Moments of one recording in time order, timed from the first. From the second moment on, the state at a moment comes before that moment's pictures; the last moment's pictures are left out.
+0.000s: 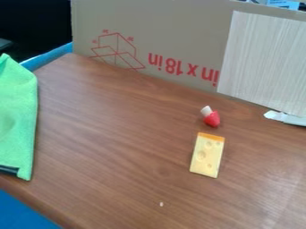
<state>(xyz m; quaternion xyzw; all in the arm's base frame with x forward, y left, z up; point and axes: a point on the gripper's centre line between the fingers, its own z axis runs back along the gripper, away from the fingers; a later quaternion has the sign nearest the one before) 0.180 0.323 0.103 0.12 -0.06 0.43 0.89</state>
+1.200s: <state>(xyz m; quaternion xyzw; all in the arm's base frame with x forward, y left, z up) 0.148 0.305 0.087 -0.03 -0.16 0.34 0.93</state>
